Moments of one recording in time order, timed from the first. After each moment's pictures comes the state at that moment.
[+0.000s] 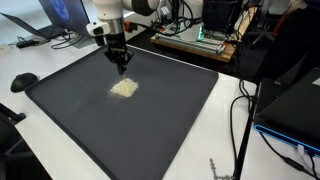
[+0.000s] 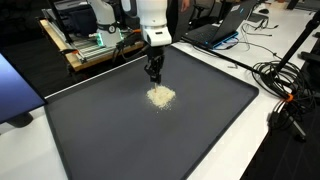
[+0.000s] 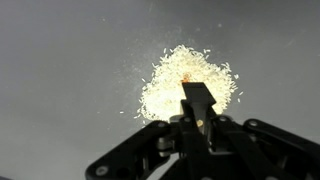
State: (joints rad) arm -0.14 0.35 0.01 -2.18 -0.07 2.63 -0.46
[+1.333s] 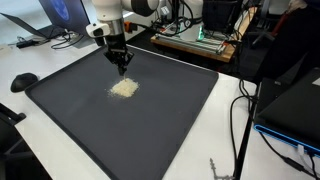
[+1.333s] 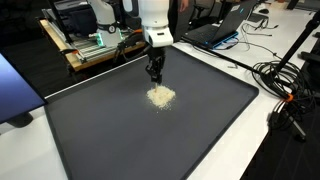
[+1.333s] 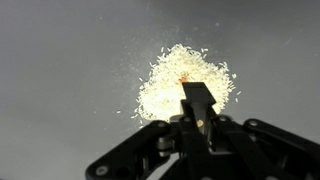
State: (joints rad) arm -0.14 0.35 0.02 -2.16 -0.07 2.61 -0.46
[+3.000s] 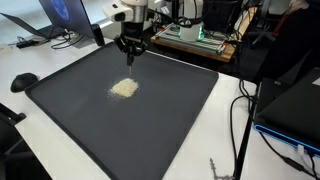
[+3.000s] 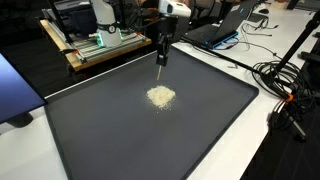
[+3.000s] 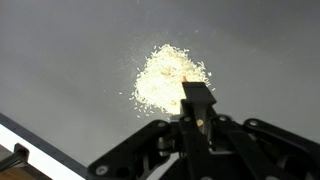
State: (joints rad) arm 0.05 0.18 -0.01 -2.24 -0.47 2.47 -0.05
